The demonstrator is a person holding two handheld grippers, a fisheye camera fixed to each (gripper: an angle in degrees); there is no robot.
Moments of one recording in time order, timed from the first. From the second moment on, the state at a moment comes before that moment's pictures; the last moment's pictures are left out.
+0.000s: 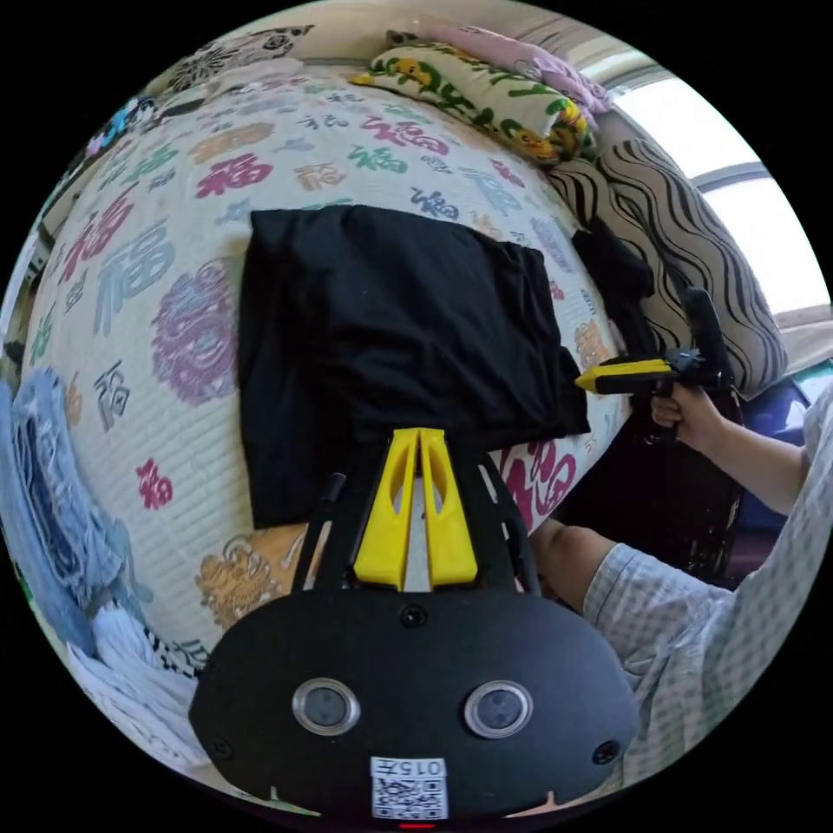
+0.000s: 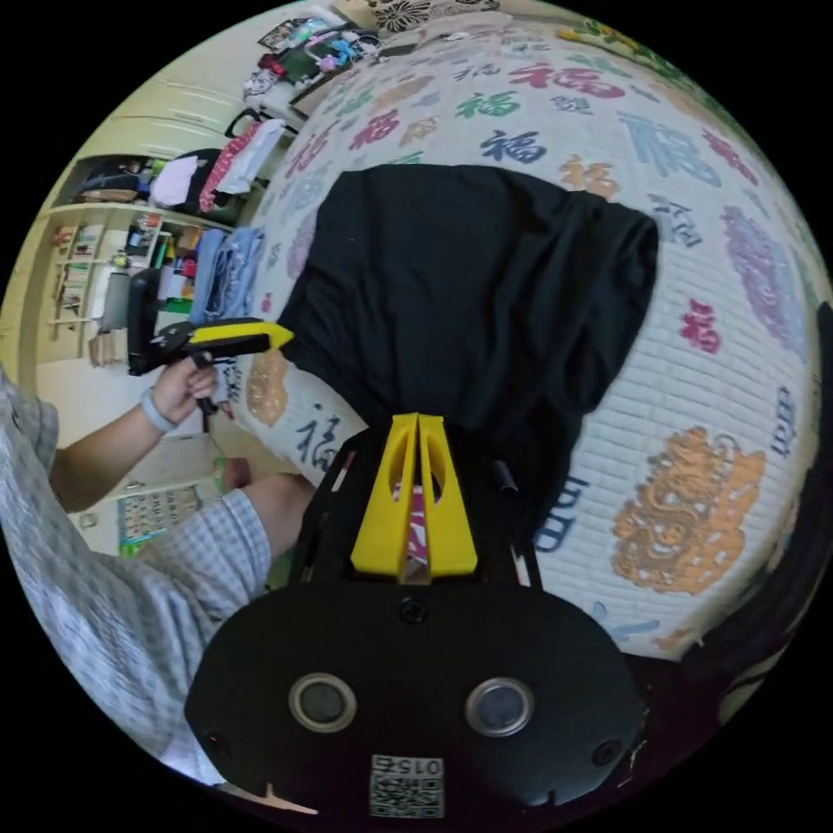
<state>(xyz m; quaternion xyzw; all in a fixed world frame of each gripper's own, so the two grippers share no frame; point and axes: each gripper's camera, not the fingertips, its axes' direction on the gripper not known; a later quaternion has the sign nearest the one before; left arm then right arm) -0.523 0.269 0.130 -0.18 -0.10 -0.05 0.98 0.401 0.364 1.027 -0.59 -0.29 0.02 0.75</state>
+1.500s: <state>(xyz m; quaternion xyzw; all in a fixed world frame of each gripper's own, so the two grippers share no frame) -0.678 0.326 -0.027 -0.18 0.00 -0.24 0.95 0.439 0.436 1.026 -0.65 -0.23 0.24 0.69</state>
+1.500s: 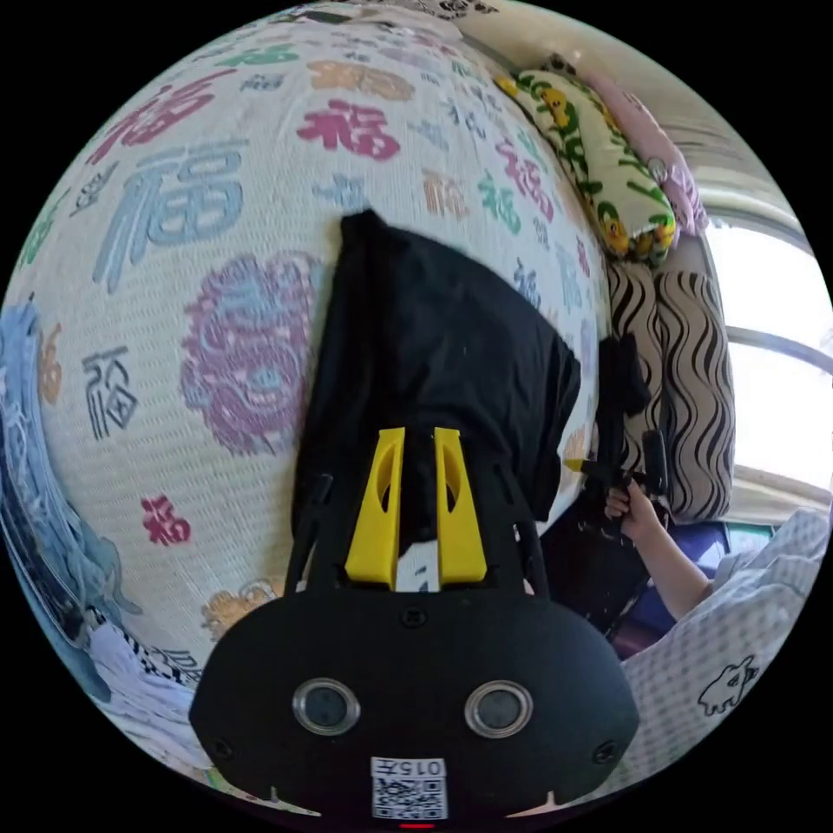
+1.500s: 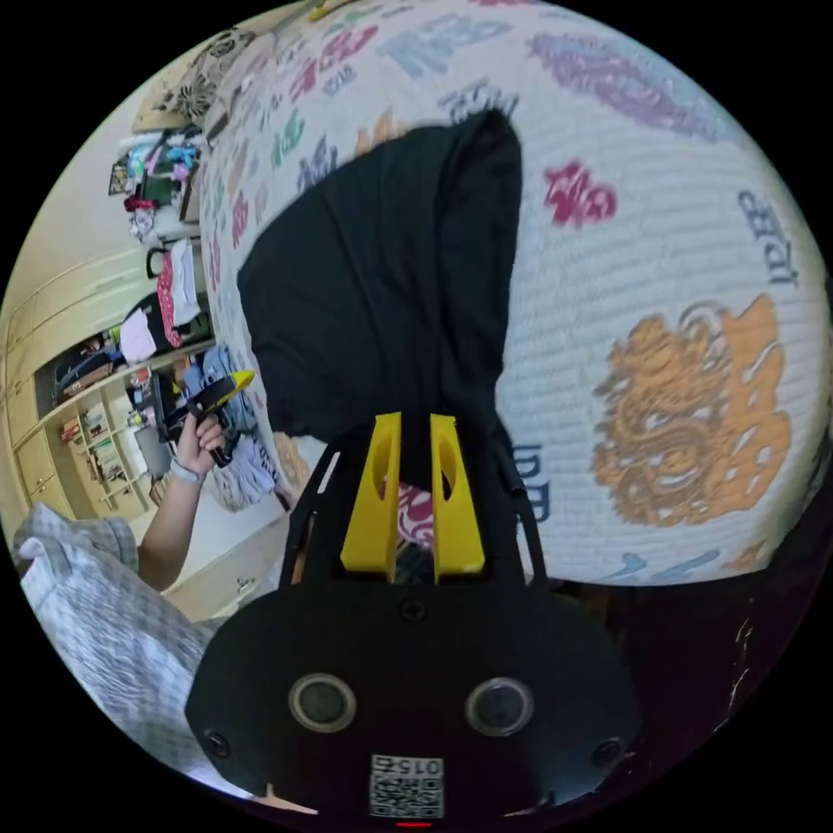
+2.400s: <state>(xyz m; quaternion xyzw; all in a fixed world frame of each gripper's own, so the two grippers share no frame) -0.616 0.461 -0.117 -0.15 -0.09 -0.33 0.93 0.238 0.213 1.181 -0.59 -0.28 -0.04 0.75</state>
